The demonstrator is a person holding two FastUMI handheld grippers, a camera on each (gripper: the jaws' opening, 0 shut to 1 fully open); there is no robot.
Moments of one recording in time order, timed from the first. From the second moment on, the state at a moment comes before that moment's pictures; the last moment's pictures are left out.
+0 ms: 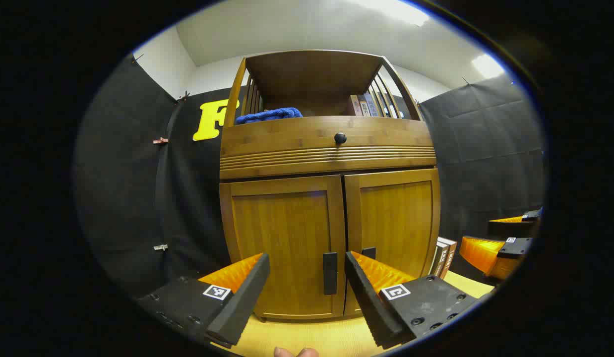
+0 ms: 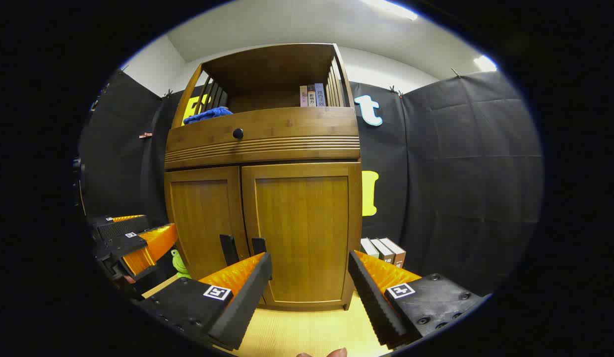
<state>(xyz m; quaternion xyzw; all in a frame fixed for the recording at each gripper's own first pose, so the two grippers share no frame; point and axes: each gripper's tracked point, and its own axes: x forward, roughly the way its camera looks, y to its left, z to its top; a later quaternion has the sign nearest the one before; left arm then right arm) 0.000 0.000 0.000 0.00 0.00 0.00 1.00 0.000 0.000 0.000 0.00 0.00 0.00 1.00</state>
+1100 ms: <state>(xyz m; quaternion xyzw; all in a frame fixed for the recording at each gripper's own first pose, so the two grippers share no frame) 0.000 0.015 -0.002 0.00 0.00 0.00 1.00 0.008 0.015 0.000 0.01 -0.01 0.02 1.00</state>
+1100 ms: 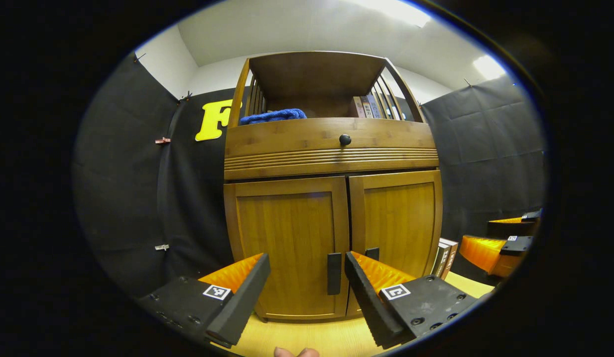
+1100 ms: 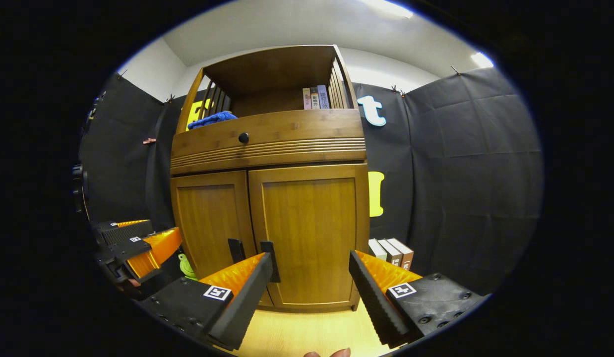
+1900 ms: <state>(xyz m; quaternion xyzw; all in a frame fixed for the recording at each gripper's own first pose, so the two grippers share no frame) -0.020 0.073 -0.040 0.01 0.02 0.03 1.00 0.153 0.101 -0.103 0.06 0.09 0.05 0.99</state>
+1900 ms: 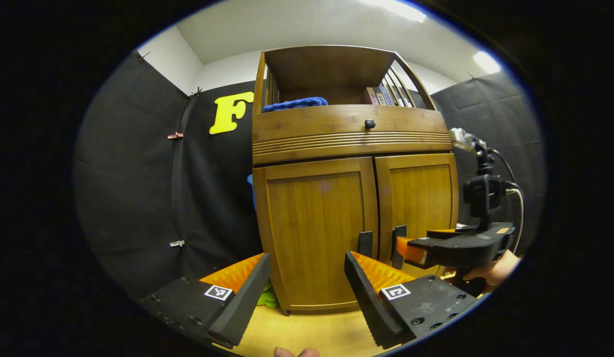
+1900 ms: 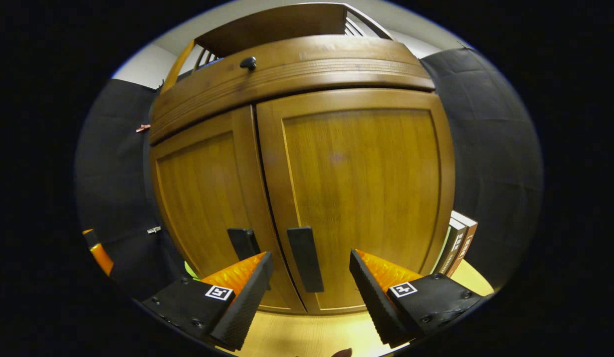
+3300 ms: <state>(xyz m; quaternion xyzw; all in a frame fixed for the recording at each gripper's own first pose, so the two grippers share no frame) -0.046 0.062 -0.039 -0.03 0.03 0.05 1.00 0.062 0.053 -0.121 0.03 0.11 0.08 0.99</state>
